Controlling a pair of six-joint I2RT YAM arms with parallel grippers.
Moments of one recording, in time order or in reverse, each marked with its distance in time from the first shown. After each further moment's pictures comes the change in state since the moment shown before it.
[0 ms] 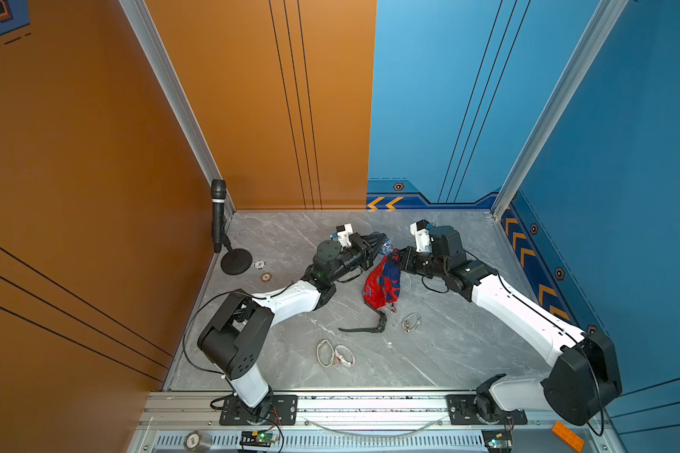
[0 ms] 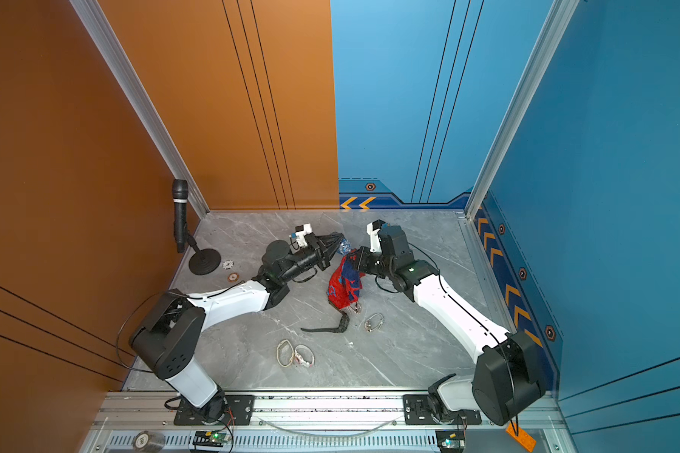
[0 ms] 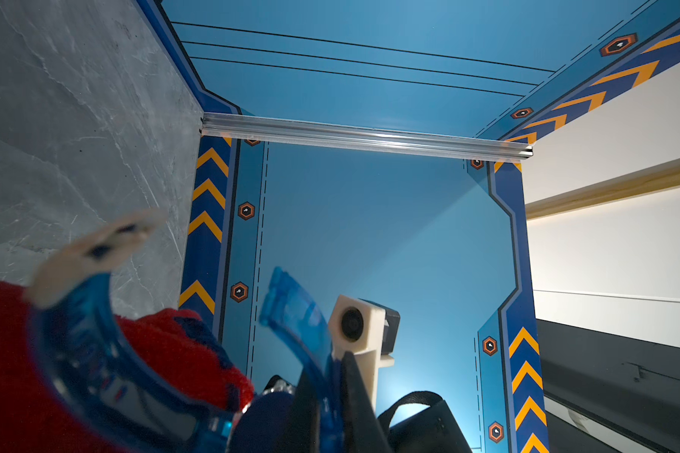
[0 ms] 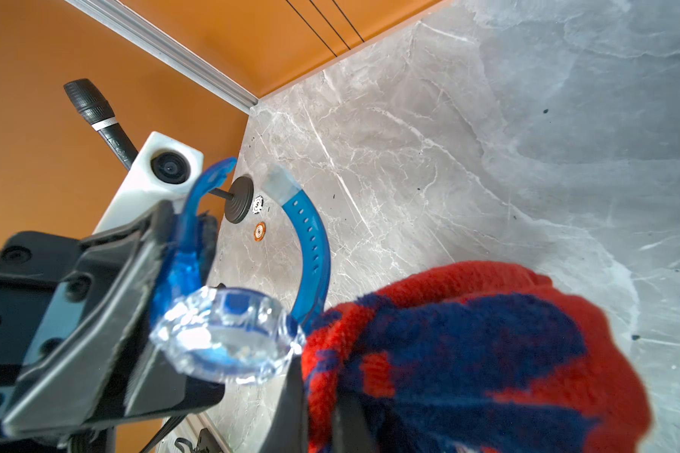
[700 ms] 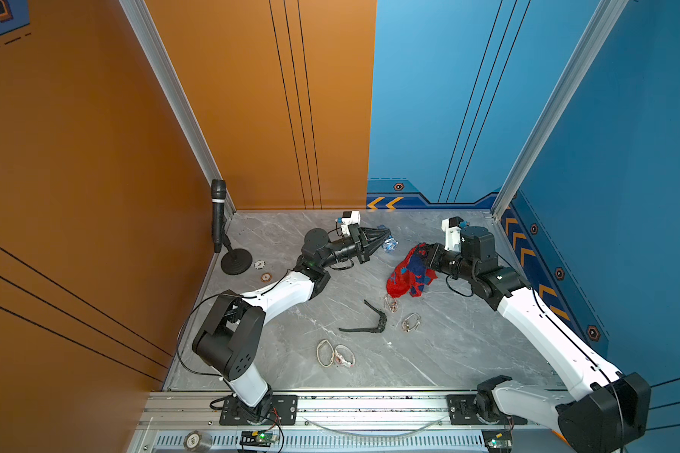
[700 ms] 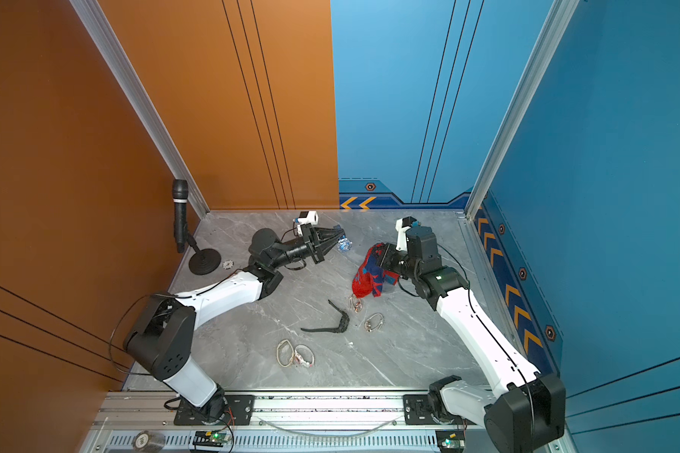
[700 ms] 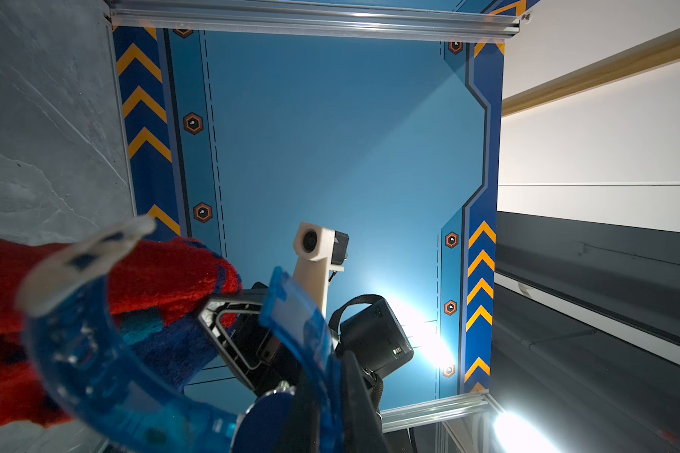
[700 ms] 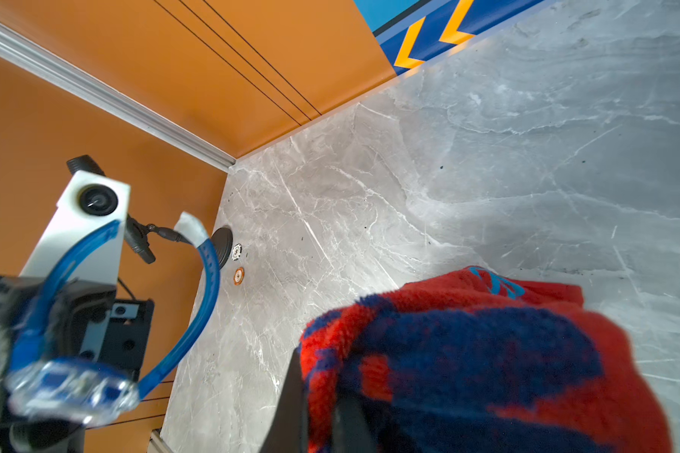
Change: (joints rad) left arm 0.095 -0.022 0.090 0.036 0.386 -0.044; right arm -0.131 -0.174 -0.041 -0.071 0.045 -0.029
